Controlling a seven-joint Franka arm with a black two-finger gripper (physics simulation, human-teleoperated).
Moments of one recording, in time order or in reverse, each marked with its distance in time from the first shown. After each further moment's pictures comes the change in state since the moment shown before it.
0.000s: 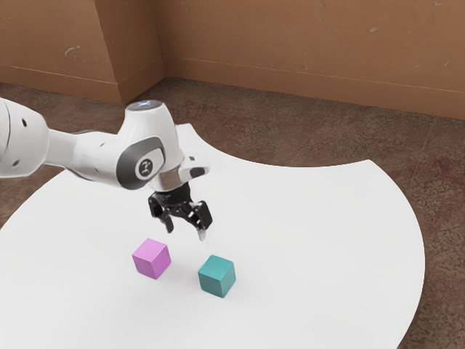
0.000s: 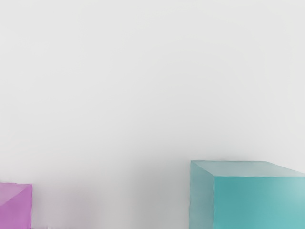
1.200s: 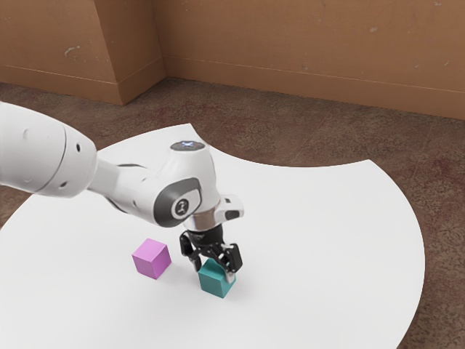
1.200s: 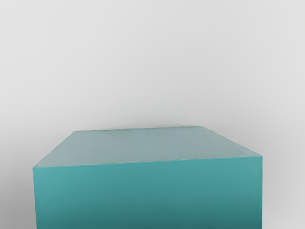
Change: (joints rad) arm -0.038 0.166 -0.117 0.017 -0.031 0.072 -0.039
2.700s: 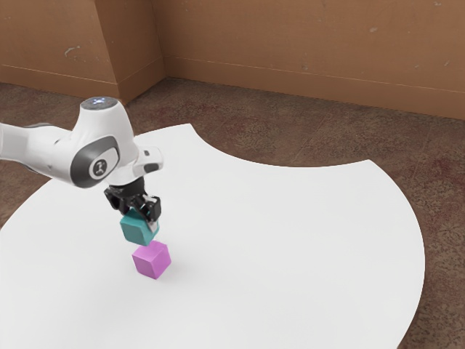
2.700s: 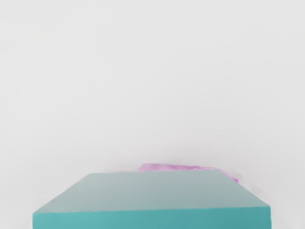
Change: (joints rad) arm 0.049 -0.298 0.275 -0.146 0.226 -0.014 0.063
